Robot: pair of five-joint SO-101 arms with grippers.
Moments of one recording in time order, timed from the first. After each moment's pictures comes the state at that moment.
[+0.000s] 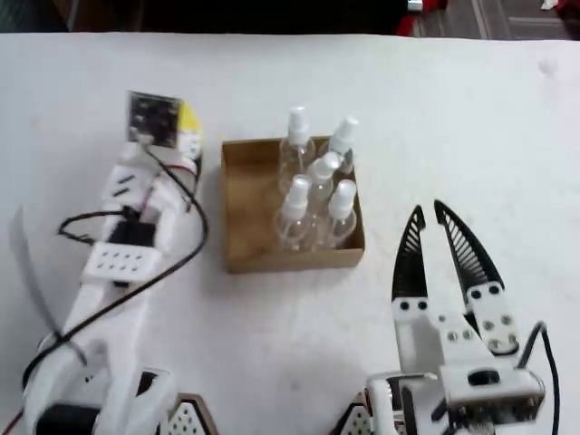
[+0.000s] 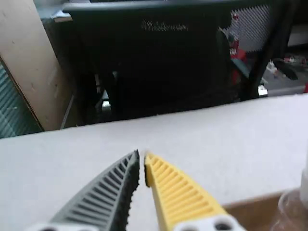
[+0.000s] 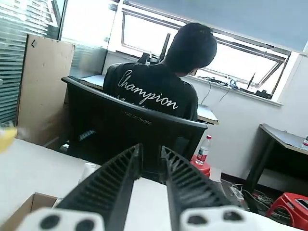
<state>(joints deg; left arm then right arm) -0.7 -29.2 52.0 -0.5 -2.2 -9.0 -101.6 42.6 58.2 17.5</state>
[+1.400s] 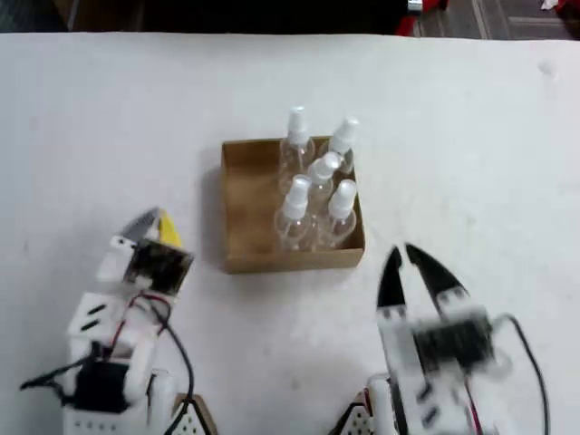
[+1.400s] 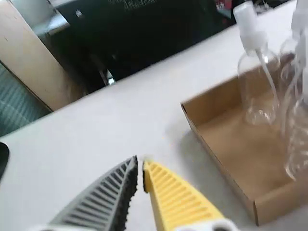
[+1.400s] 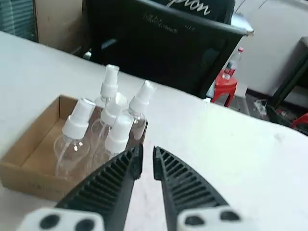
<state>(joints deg) -1.5 -103.4 82.1 53.6 -21.8 -9.0 -103.3 52.2 76.2 17.7</state>
